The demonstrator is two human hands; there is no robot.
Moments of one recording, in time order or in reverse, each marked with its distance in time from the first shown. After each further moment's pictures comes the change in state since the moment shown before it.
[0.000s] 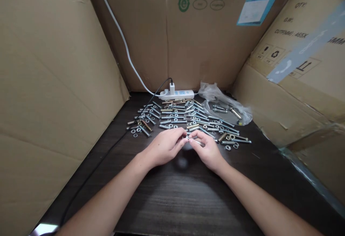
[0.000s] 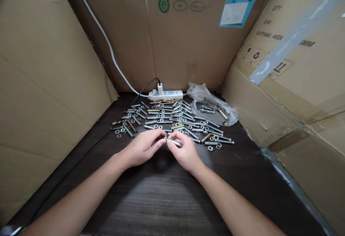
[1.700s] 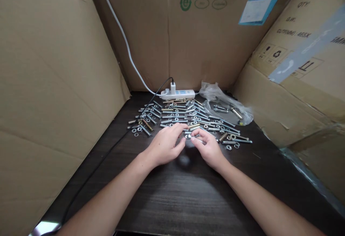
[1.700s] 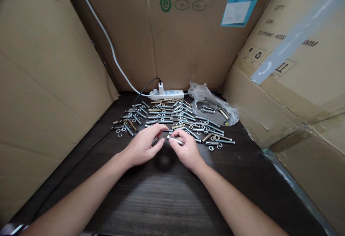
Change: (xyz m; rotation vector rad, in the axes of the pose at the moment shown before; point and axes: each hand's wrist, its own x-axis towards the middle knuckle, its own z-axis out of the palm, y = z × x) left_hand -0.001 0.002 0.000 0.082 0.093 0.015; right_hand 0.003 0.002 -0.001 -0.026 0.043 -0.003
